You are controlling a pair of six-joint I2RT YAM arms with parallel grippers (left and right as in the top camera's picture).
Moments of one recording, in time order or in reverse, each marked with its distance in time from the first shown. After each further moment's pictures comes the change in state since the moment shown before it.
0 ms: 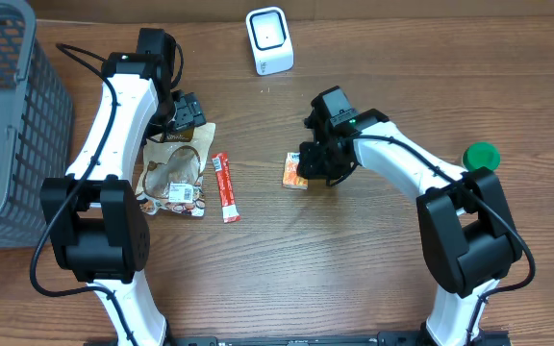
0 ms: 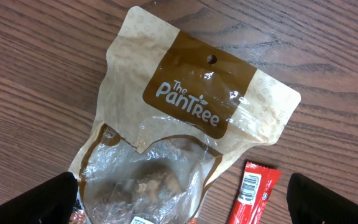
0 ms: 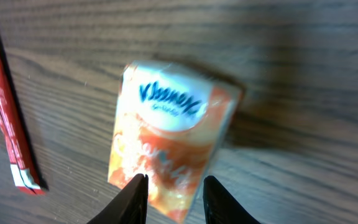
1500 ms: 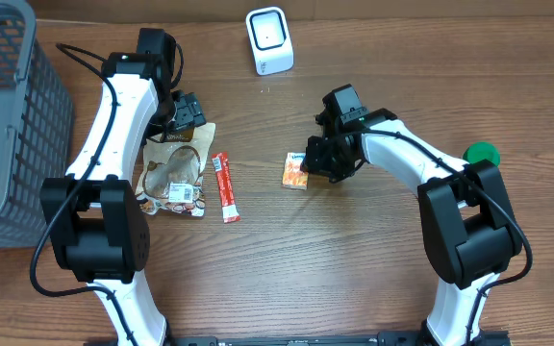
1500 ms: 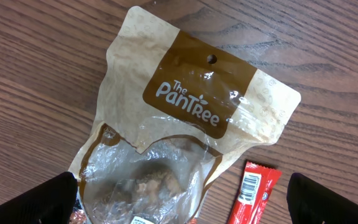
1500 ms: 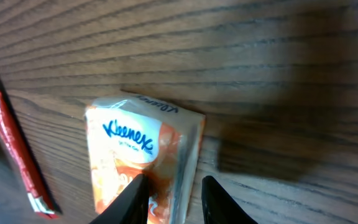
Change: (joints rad) left arm 0.000 0.000 0.000 0.000 0.000 0.000; right arm -0.051 0.034 -0.028 0.076 -0.064 0.107
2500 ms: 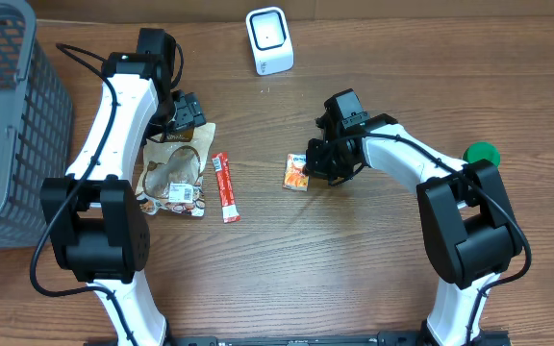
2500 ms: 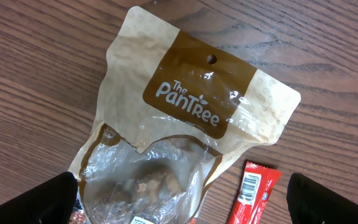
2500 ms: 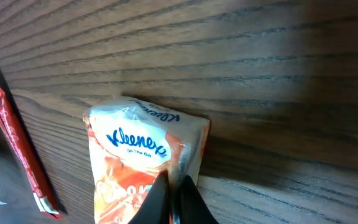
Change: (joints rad) left arm 0.000 0.000 0.000 0.000 0.000 0.000; right arm -0.005 0.000 -0.036 0.050 -0.029 0.020
